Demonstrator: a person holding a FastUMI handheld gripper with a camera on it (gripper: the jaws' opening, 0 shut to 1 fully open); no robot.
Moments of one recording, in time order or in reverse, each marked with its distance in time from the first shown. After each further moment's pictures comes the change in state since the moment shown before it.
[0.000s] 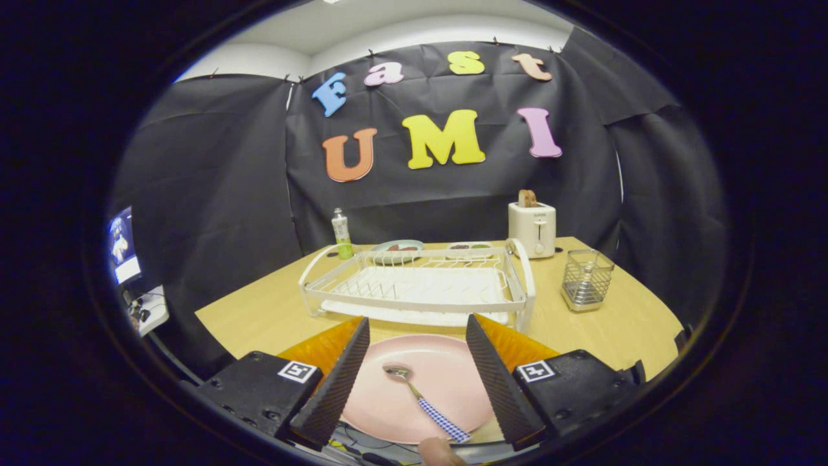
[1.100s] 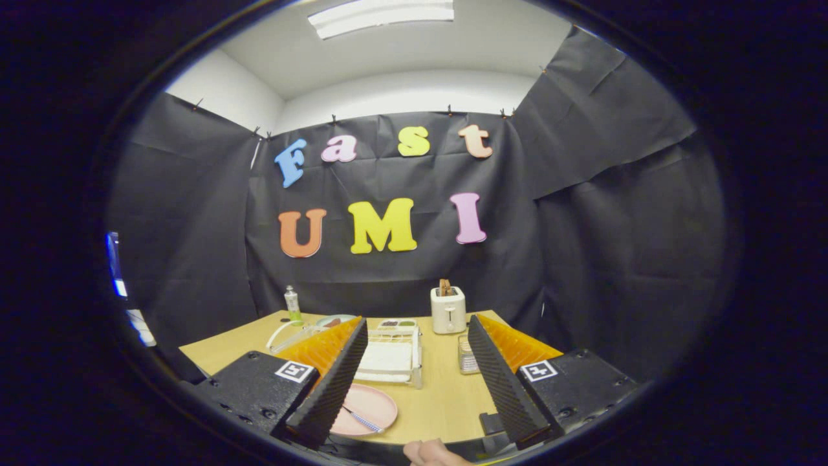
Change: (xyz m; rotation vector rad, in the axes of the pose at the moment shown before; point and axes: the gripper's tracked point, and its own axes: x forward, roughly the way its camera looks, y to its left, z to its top) arm -0.176 -0.096 0.111 0.018 -0.319 -0.215
